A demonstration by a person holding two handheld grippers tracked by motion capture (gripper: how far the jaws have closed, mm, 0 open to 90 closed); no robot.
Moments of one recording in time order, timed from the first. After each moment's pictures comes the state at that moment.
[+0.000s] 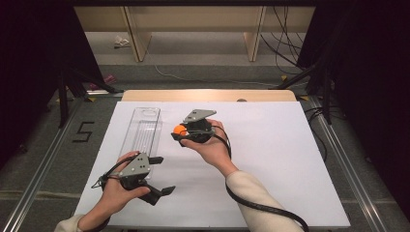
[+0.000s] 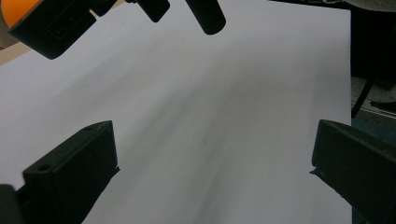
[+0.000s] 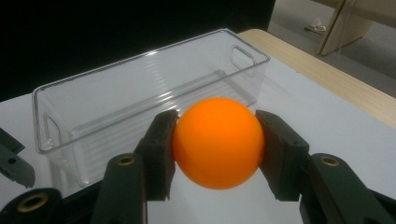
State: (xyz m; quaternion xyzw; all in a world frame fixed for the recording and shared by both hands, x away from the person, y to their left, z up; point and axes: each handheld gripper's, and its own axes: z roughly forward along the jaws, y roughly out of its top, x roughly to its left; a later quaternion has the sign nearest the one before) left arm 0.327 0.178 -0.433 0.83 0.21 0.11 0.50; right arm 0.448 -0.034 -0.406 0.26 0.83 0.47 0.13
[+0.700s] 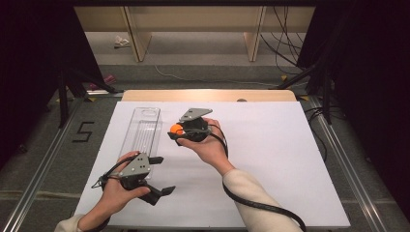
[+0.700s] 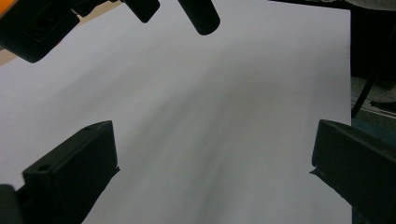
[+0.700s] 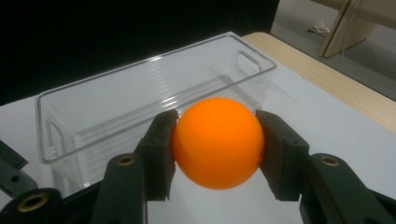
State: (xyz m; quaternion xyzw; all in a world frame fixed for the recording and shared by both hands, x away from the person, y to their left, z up) left arm 0.327 0.178 -0.433 0.83 0.21 0.11 0.50; right arm 0.450 -0.025 -0.403 0.25 0.83 0.47 0.13
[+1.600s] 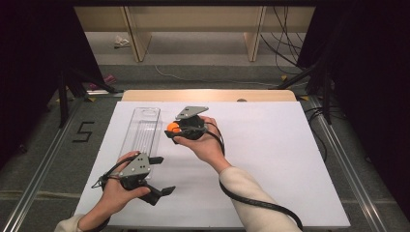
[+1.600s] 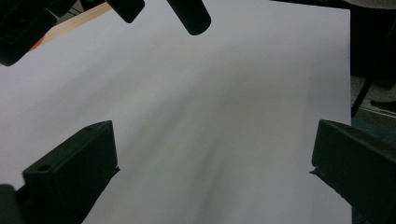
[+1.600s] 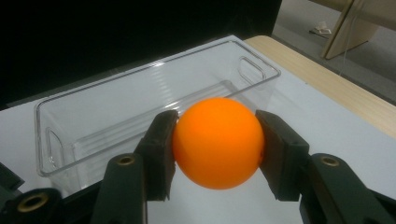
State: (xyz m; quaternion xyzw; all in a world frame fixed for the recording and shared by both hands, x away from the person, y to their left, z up) left arm 0.327 0.178 -0.433 0.83 0.21 0.11 0.50; right arm 0.454 -0.015 -0.400 0.25 0.84 0.47 0.13
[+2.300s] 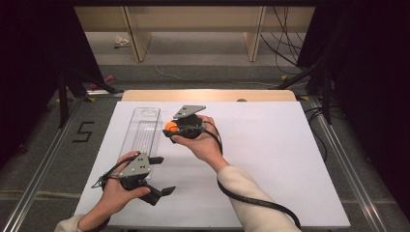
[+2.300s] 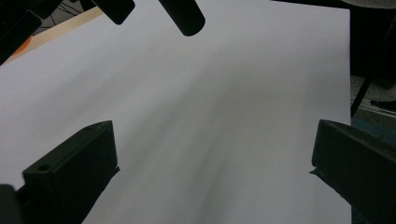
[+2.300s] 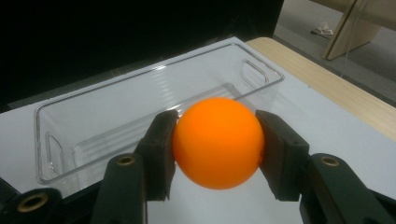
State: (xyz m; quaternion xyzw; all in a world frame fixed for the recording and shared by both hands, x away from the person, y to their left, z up) left arm 0.327 0.178 -0.432 0.84 0.20 0.11 0.50; right arm 0.456 -0.009 -0.398 0.24 0.84 0.47 0.13
